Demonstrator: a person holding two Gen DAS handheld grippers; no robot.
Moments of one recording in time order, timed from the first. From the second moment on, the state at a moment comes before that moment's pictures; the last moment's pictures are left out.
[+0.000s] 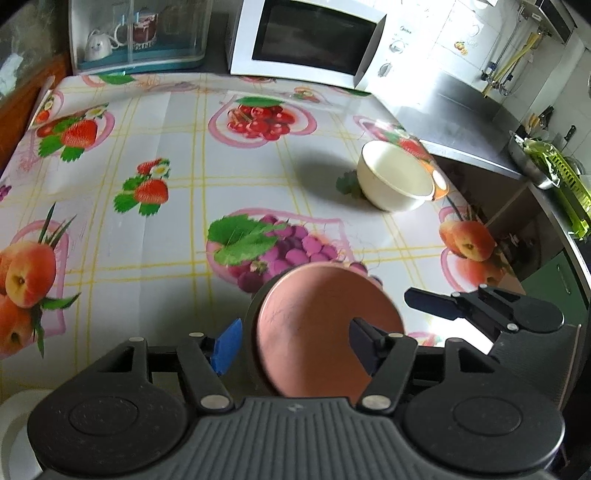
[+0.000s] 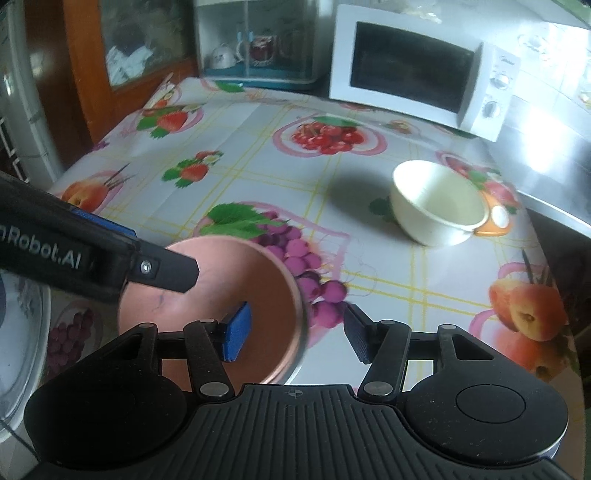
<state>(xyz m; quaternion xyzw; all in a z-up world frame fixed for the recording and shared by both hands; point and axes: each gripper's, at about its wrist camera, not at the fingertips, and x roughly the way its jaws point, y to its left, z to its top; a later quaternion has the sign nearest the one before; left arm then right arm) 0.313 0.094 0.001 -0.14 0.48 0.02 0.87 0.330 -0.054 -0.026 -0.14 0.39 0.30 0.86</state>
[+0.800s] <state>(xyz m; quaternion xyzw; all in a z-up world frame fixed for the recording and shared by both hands) 0.480 0.077 0.000 -0.14 0.46 -0.01 0.88 0.501 -0.129 -0.018 -0.06 0.39 0.16 0.91</state>
